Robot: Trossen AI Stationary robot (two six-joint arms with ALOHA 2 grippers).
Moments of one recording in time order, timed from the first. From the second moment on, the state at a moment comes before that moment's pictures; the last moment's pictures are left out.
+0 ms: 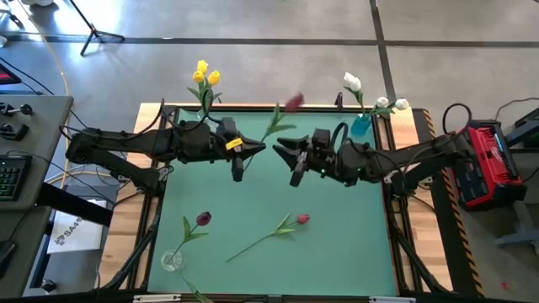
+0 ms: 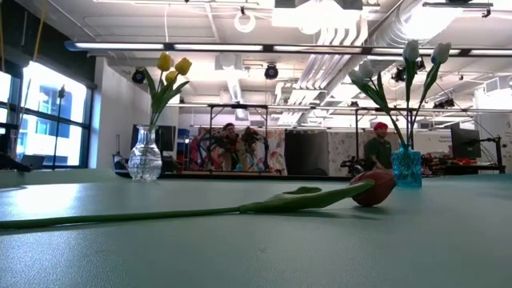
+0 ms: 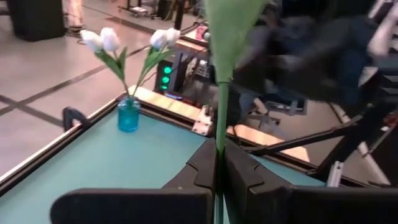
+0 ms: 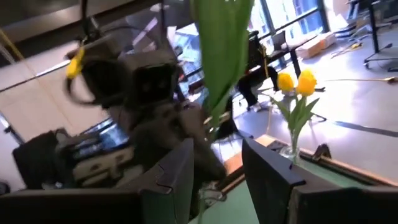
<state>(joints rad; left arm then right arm) -0.07 1.26 1.26 -0.20 -0.28 -0.30 0.23 1.42 1.28 0.19 0.63 0.39</state>
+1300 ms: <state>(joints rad) -0.06 1.35 1.26 -0.13 -0.11 -0.33 0.02 1.42 1.29 0.10 0.12 0.41</state>
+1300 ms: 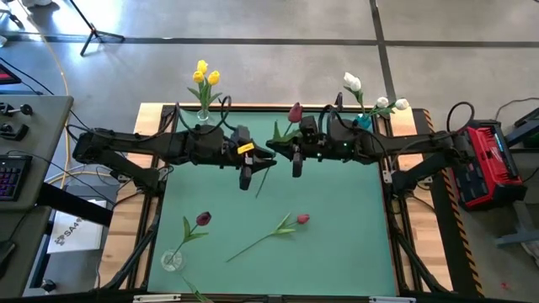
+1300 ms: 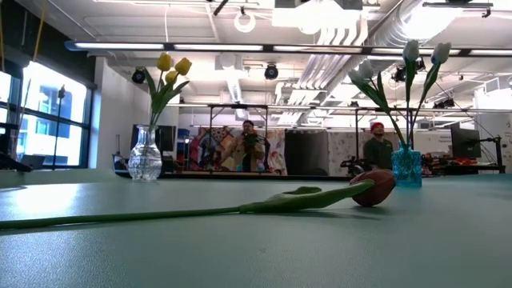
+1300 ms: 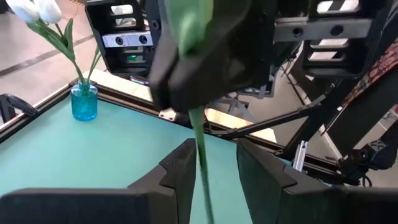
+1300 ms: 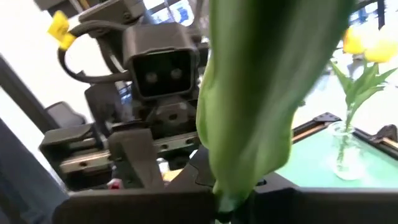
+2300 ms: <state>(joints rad) -0.02 1.39 1.26 -0.12 -0.01 -0.34 0.01 1.41 1.29 -0.02 -0.01 0.38</state>
